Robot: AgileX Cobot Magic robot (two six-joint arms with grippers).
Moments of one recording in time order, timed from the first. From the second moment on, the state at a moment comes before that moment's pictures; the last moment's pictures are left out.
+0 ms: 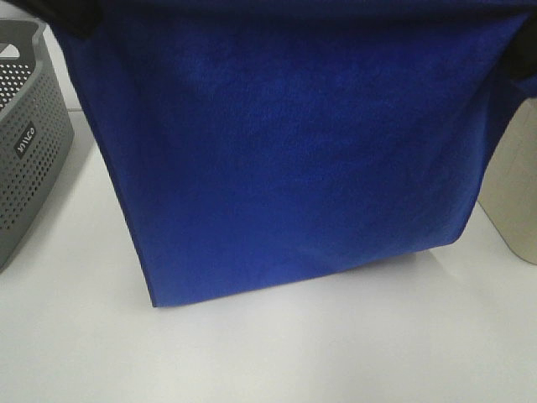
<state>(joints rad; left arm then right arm) -0.43 1.42 -1.50 -0.29 1.22 0.00 0.16 1.16 -1.22 0.40 1.22 -0.28</state>
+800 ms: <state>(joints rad) -0.46 1.34 -1.10 -0.44 1.21 0.05 0.16 0.99 -0.82 0.50 1.21 -0.12</state>
